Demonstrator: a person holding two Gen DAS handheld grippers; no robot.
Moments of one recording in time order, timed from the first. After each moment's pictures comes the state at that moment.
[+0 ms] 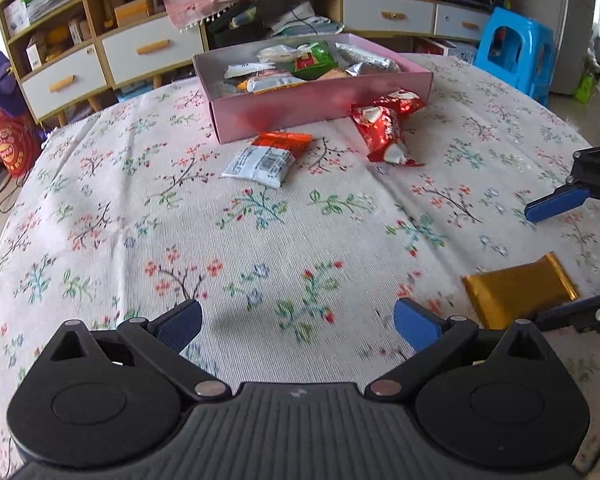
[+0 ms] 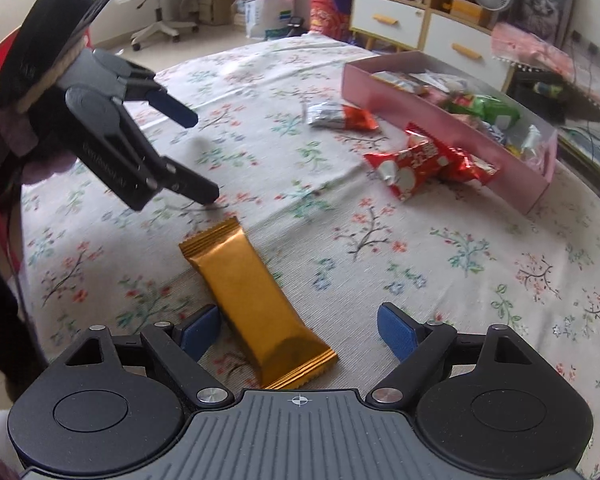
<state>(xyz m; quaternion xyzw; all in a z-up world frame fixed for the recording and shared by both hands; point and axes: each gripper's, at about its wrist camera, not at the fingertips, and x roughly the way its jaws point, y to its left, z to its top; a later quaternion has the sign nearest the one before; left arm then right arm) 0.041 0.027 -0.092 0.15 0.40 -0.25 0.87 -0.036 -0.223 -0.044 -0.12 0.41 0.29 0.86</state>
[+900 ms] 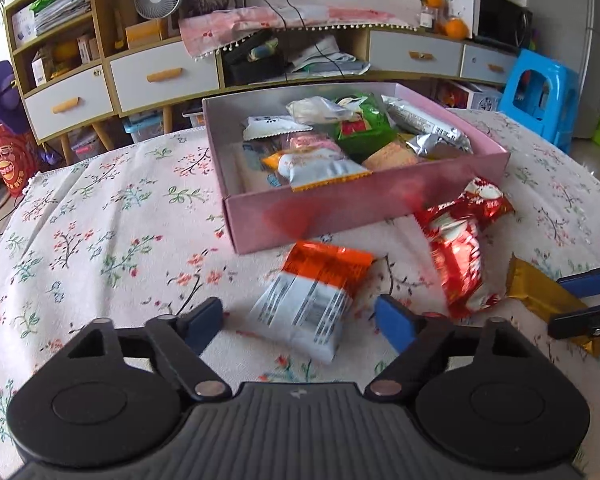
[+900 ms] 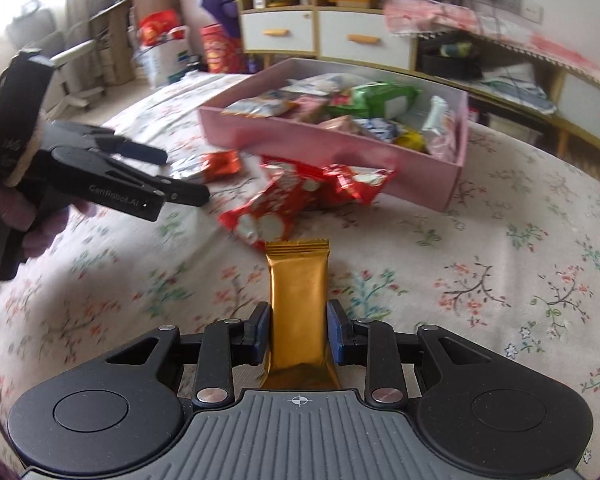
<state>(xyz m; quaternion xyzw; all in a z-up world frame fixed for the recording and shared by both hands) 0.125 0.000 -0.094 0.12 0.36 -0.24 0.89 0.039 -0.264 -0.050 0.00 0.42 0.17 0.89</state>
